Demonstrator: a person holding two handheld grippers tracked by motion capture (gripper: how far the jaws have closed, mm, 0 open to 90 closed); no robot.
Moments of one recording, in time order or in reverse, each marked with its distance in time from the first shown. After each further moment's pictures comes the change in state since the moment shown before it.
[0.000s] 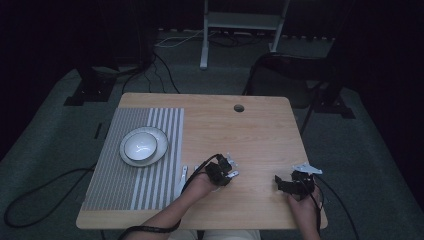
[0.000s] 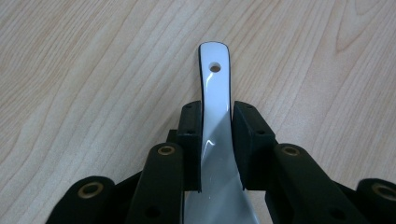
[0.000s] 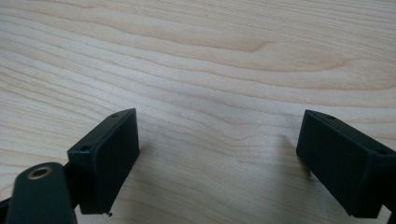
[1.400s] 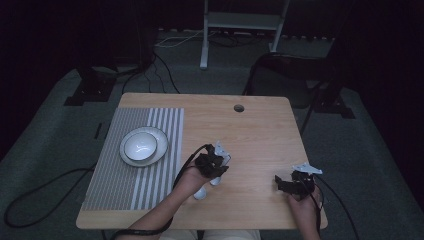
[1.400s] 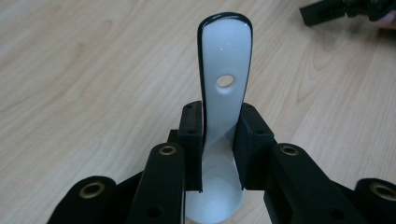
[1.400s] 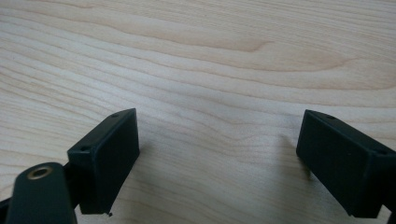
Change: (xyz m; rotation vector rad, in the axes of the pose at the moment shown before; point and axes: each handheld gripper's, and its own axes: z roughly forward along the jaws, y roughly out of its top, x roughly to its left) left arm 0.010 0.000 -0.066 -0.176 0.026 -0.034; right arm 0.000 0.000 0.000 0.000 -0.001 0.002
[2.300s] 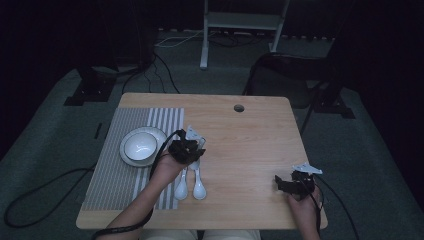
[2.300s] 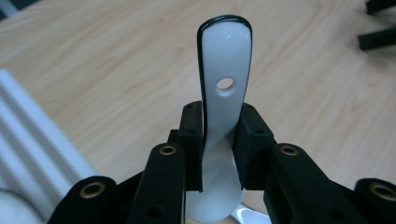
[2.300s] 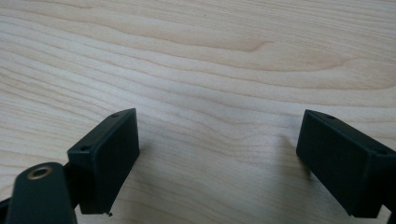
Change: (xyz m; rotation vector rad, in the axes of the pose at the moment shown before) left arm 0.053 -0.015 -0.060 -0.067 0.130 -0.093; right arm 0.000 0.000 0.000 -0.001 -0.002 -0.001
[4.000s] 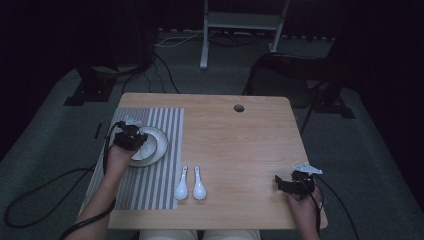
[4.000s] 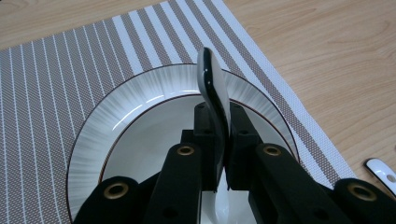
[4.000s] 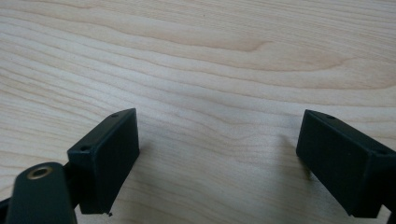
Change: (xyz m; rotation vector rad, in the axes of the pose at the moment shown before) left arm 0.143 -0.087 -0.041 0.030 0.267 -0.314; right arm 0.000 0.000 0.000 0.001 -0.003 0.001
